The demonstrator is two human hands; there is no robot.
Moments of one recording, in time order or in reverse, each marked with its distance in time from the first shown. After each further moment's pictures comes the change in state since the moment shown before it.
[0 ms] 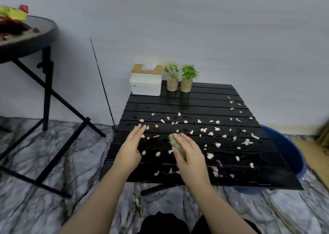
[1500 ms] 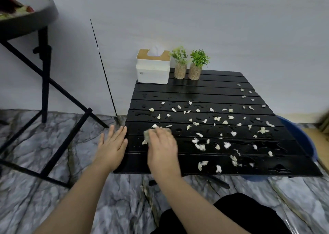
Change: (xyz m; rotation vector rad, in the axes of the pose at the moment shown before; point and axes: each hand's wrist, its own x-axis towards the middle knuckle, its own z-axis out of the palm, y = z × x) left_hand -0.008 -0.106 -0.039 0.389 -0.222 -0.159; right_hand 0.001 -0.041 0.123 -0.356 0.094 -0.131
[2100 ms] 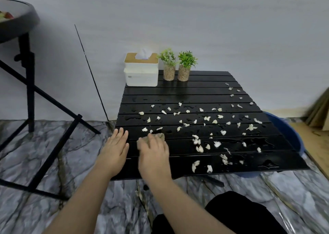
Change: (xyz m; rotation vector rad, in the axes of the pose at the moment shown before) left_hand 0.009 0.026 0.011 -0.056 -0.001 0.115; right_hand -0.001 0.008 0.010 -0.044 -0.114 0.074
